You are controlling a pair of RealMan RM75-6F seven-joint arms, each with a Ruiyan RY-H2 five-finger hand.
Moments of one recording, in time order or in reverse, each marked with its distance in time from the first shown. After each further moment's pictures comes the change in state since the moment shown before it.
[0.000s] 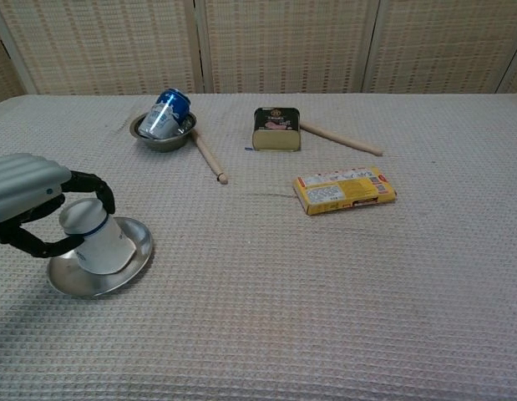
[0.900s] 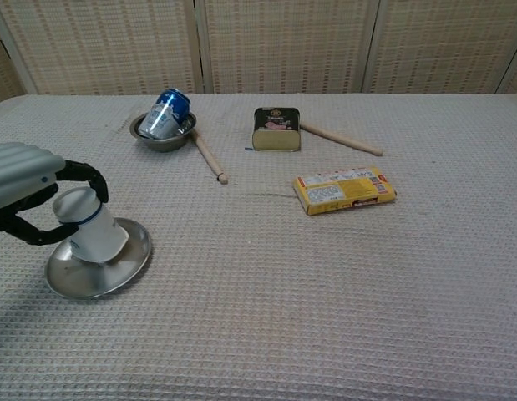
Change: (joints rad) left arm -0.005 0.000 -0.033 0.014 -0.031 -0.001 0.031; right arm 0.001 -0.002 0.001 -0.004 0.012 -0.010 -0.011
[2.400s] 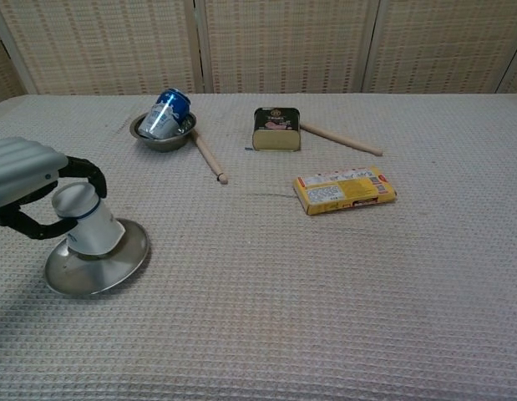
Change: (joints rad) left arm -0.010 -0.013 -0.014 0.016 -0.033 -0.011 0.064; right arm -0.001 0.005 -0.005 -0.005 -0.001 -0.006 -0.002
